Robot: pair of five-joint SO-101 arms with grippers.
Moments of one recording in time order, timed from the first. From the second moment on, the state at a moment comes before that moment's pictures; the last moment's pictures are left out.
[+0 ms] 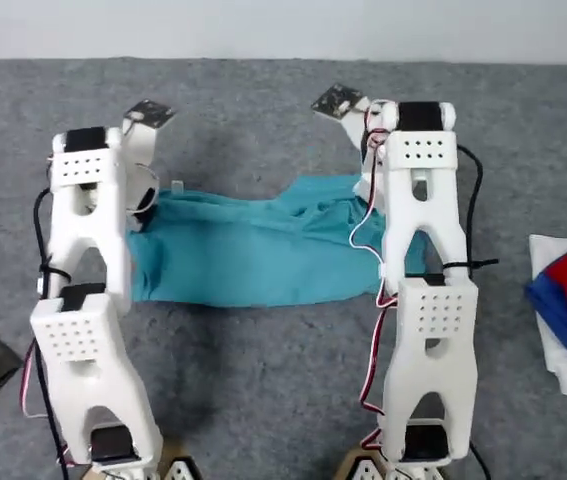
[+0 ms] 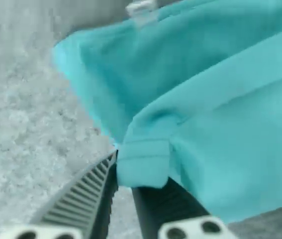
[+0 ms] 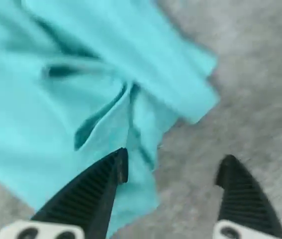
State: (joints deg) left arm -12.0 37.8 -28.4 91.5 -25.1; right arm -4.2 48.1 -55.7 100.7 45.1
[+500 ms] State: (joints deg) left arm -14.3 39.7 -37.8 94.6 -15.8; right arm -11.8 44.7 -48.4 100.7 45.1
